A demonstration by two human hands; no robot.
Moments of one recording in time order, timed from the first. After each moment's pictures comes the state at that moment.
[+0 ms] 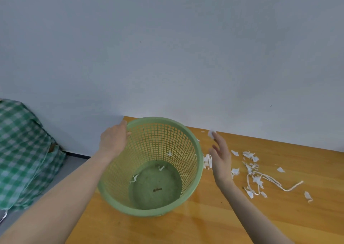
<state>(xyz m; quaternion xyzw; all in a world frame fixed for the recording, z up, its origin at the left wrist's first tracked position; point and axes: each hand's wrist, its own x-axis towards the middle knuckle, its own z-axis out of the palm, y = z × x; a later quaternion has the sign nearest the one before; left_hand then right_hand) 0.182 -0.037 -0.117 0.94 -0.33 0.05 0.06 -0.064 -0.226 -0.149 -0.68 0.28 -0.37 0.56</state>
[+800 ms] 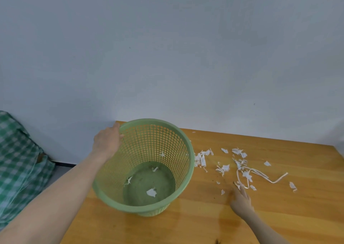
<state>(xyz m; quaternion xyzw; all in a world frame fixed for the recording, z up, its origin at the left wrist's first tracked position) 0.178 -0.036 -0.119 0.94 -0.33 0.05 0.06 -0.202 -0.274 -0.287 -0.78 0.55 0.13 0.28</state>
